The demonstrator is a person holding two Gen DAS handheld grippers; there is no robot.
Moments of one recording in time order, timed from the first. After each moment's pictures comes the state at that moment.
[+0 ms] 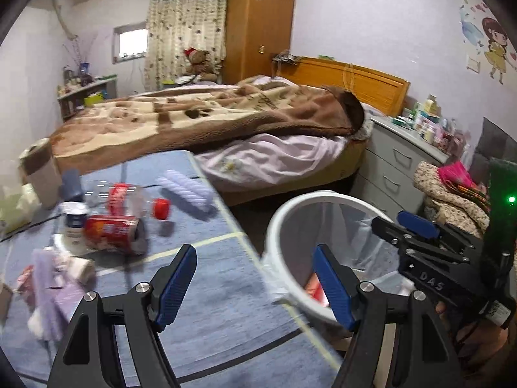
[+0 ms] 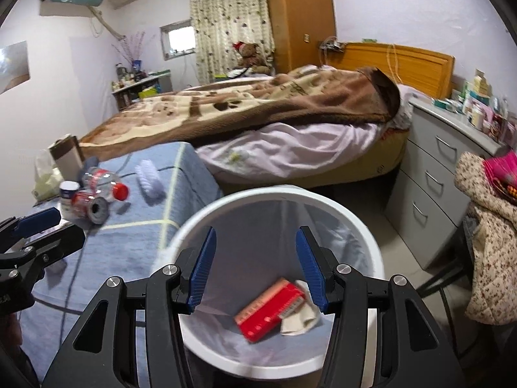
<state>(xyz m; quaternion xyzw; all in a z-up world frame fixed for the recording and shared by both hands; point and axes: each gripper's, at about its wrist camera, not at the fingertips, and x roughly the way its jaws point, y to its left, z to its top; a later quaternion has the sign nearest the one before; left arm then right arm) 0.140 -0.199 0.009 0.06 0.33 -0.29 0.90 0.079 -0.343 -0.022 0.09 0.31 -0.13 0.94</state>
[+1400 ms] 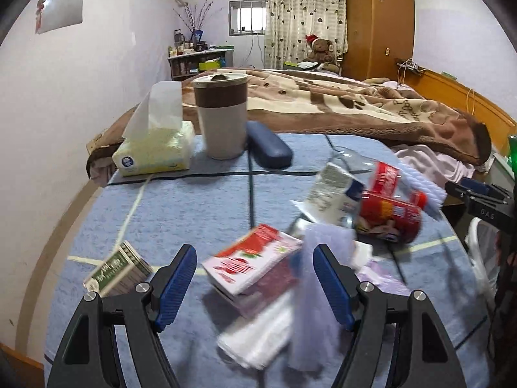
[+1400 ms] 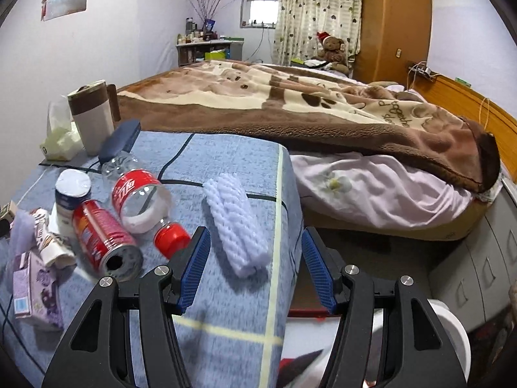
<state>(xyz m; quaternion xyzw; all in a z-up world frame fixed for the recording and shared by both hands) 0.256 0.034 -0.031 0.03 0.37 -0.07 0.93 0.242 -0.259 -0.043 -0.03 0.36 0.00 0.93</state>
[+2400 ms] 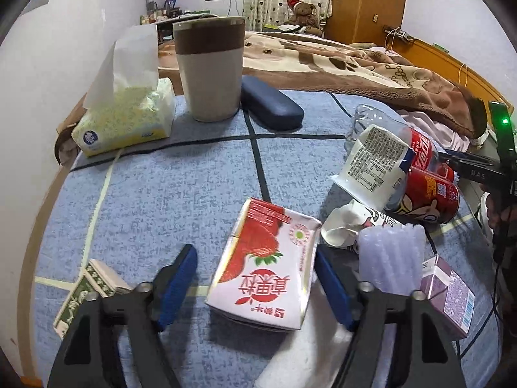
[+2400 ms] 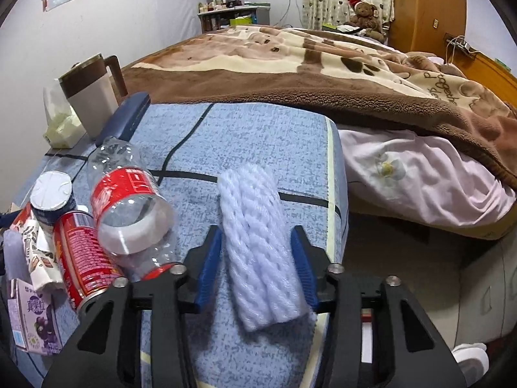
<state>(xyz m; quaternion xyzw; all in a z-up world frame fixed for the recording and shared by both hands) 0.315 0.052 -0.075 0.04 0.45 -0.12 0.88 0.297 -0.250 -0.069 0.00 0.44 0.06 0.90</state>
